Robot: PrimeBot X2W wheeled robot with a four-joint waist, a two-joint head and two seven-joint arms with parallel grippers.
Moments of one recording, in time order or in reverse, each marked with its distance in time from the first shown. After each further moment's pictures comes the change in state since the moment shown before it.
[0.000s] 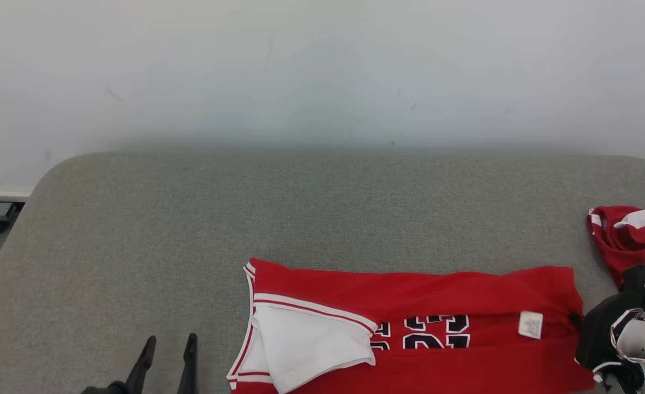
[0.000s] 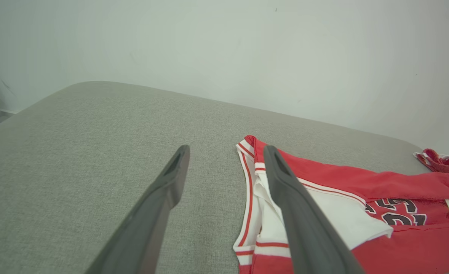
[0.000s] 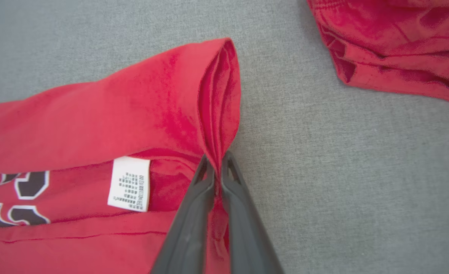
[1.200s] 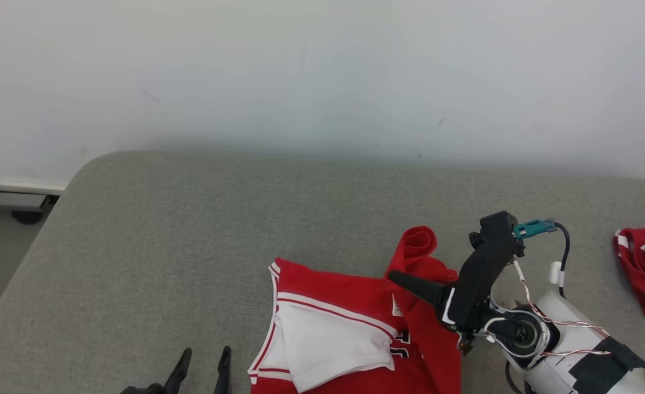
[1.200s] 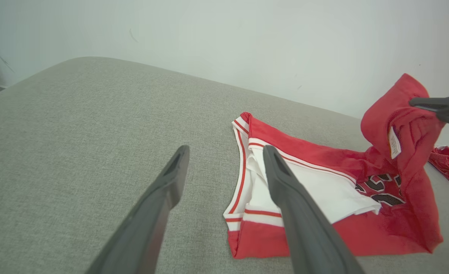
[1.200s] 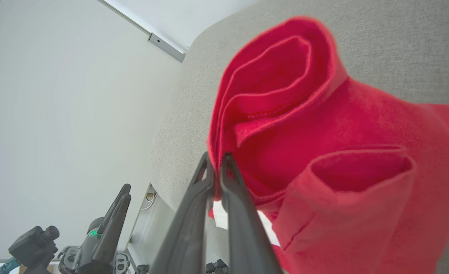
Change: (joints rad) left arm -0.009 -0.049 -0.057 0.046 0.017 -0.001 0.051; right arm 0.026 0.159 -0.053 -0.604 0.338 -0.010 0.300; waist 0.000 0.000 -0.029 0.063
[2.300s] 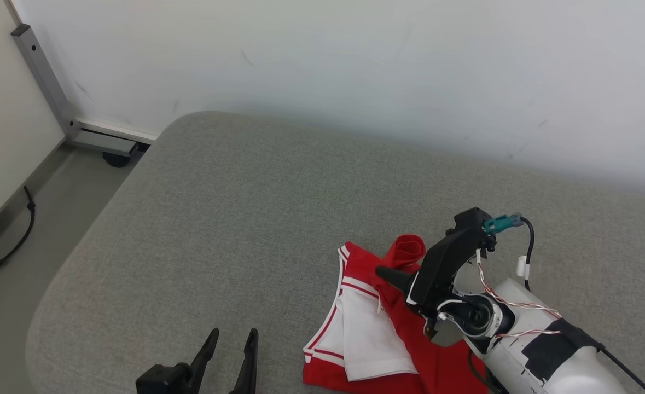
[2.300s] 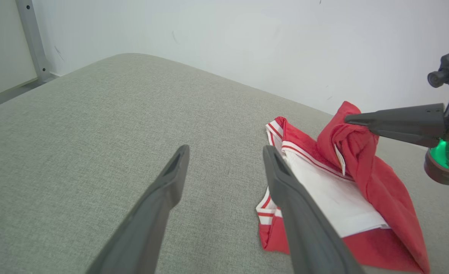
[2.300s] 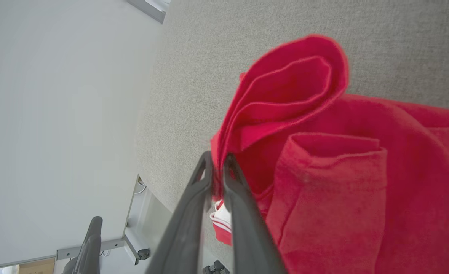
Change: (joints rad) left arm -0.082 -0.053 -0.047 0.047 0.008 -0.019 0.009; right arm -0.110 0.154 0.029 0.226 -0.032 -0.163 -0.047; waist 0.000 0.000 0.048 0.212
